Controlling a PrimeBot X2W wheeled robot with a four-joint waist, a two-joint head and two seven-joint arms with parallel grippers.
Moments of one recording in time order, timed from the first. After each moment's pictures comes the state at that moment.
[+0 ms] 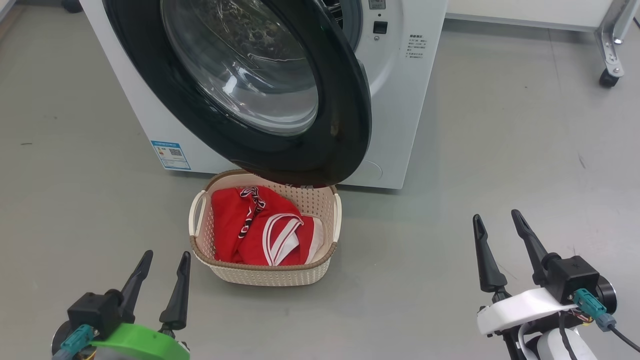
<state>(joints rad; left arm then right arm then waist) -0.03 0.23 -0.31 0.19 -0.59 -0.09 -0.25 0.01 -0.10 0.18 0.12 0.28 0.01 -0.25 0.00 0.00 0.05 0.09</state>
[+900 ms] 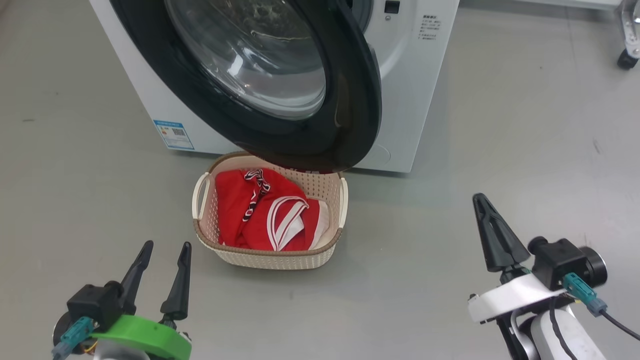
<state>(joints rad) -0.04 0.21 -0.29 0.20 -0.58 -0.10 -0.25 -0.03 -0.11 0.20 0.10 0.25 0.02 -0.25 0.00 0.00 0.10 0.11</state>
